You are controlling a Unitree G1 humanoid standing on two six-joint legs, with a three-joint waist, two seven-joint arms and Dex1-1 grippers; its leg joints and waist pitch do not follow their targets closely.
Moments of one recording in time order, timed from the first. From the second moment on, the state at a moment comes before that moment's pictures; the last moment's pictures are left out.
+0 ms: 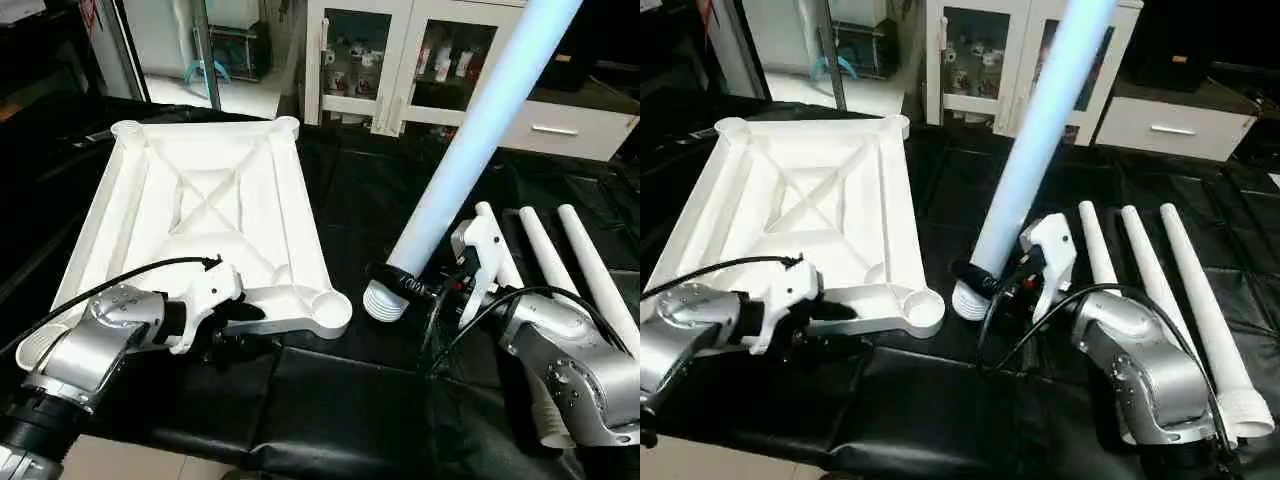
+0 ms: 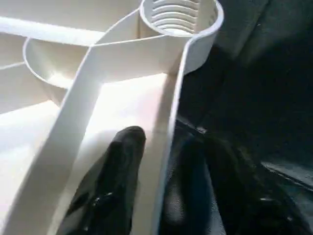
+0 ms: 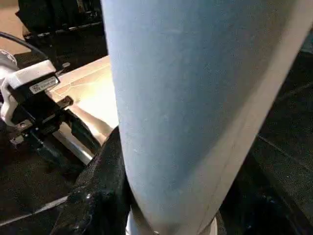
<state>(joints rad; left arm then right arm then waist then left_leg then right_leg) -0.33 0.66 -0.28 0.19 -0.14 0.28 -1.11 -0.19 -0.40 0.04 -0.23 0.47 0.56 0.70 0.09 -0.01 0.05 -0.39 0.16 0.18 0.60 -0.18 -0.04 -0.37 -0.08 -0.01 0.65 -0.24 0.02</state>
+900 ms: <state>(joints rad) -0.37 0.65 -0.32 0.25 -0.05 0.18 -1.16 -0.29 -0.33 0.13 -0.15 0.44 0.56 0.69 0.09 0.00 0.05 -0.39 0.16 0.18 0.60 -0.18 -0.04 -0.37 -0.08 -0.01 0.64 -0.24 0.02</state>
